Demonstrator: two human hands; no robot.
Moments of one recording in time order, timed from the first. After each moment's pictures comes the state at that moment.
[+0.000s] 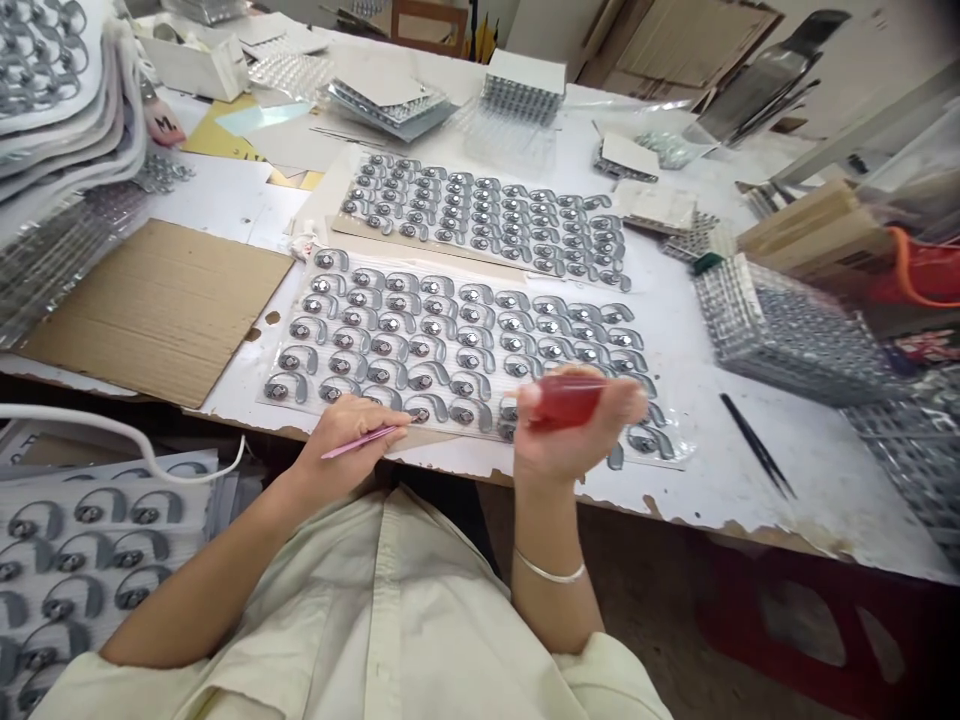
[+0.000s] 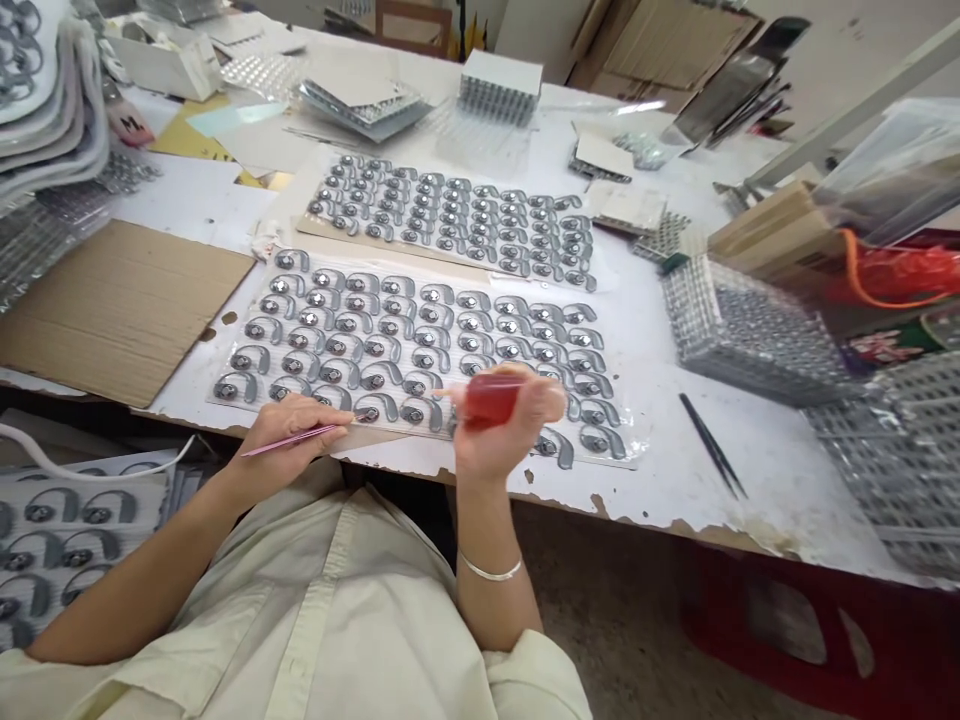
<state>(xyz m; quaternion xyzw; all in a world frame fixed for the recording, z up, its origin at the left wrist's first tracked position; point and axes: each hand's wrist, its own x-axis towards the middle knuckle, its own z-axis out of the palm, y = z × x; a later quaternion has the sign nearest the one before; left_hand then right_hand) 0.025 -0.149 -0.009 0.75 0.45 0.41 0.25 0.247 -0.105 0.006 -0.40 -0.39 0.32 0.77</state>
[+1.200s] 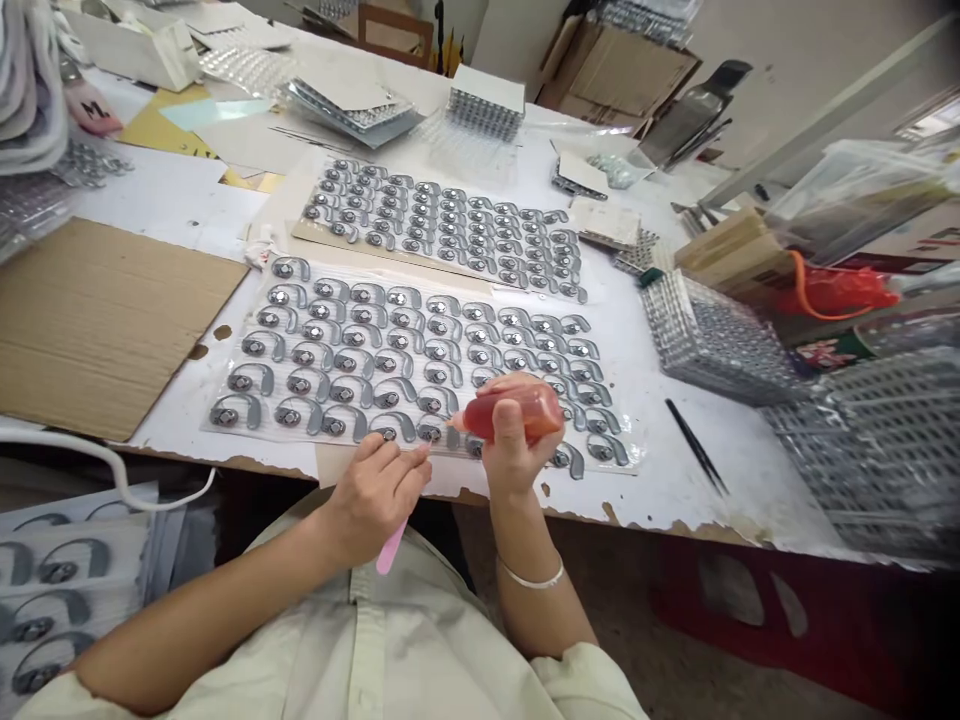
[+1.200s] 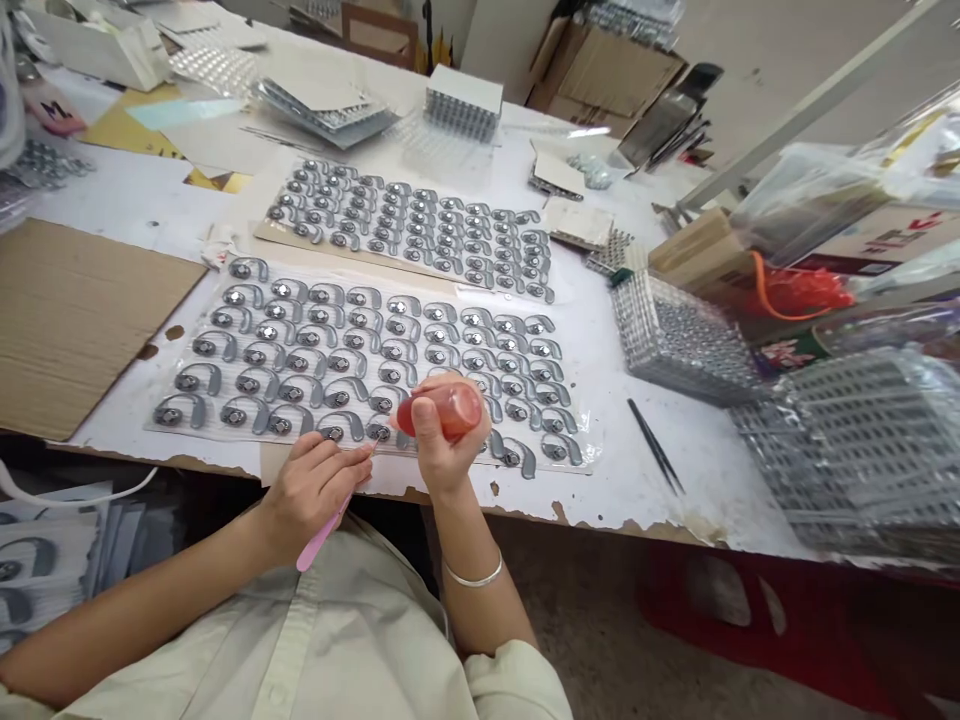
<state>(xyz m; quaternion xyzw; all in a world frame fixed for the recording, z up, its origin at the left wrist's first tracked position) 0.088 -0.157 -0.030 0.86 0.34 0.38 -0.01 0.252 -0.103 -0.002 -0.44 -0.55 0.24 0.67</state>
